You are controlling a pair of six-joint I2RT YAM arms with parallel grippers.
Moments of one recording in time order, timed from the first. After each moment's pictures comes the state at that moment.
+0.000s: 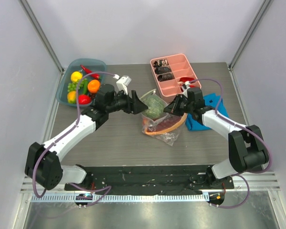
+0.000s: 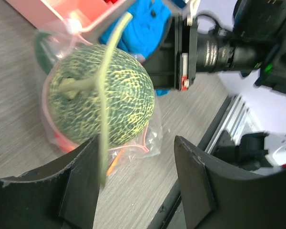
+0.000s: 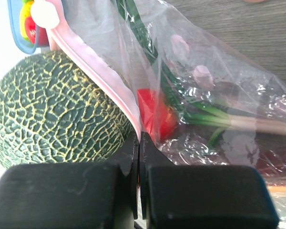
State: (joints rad) left arm -0.53 1.35 1.01 -0.02 0.48 -0.45; right arm 0.31 1.49 0.86 0.01 -0.43 0.72
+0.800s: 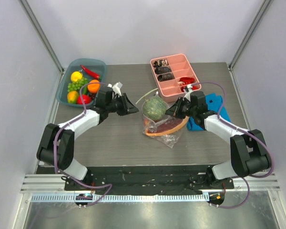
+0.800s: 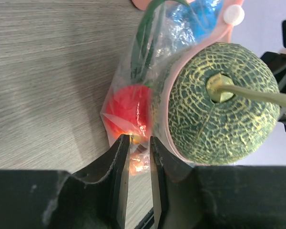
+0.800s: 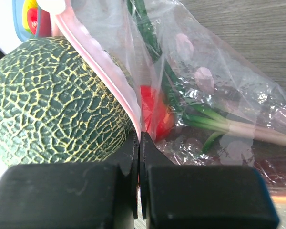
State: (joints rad) left arm -0.36 1.53 0.91 0.05 0.53 -0.71; right arm 0.29 1.43 0.75 0.09 -0.47 0.68
